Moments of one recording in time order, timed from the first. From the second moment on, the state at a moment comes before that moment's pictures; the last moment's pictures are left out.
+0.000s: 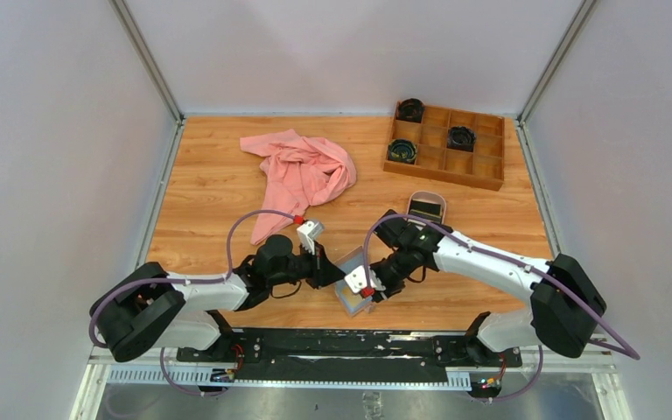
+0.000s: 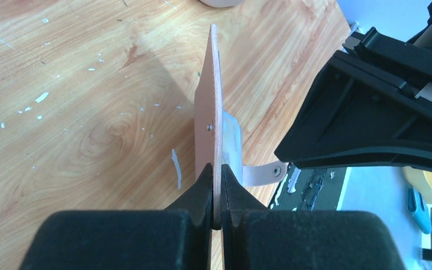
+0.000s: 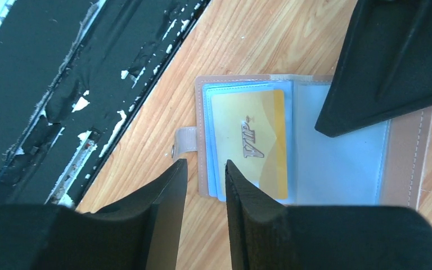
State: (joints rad) left arm -0.82 1.26 0.26 0.67 0.36 -0.59; right arm 0.85 1.33 0.85 -0.75 -0.71 -1.24
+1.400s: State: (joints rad) left arm -0.81 0.81 0.08 0.77 0.16 -0.56; right arm 0.60 1.41 1.03 -0.64 -0.88 -0.73
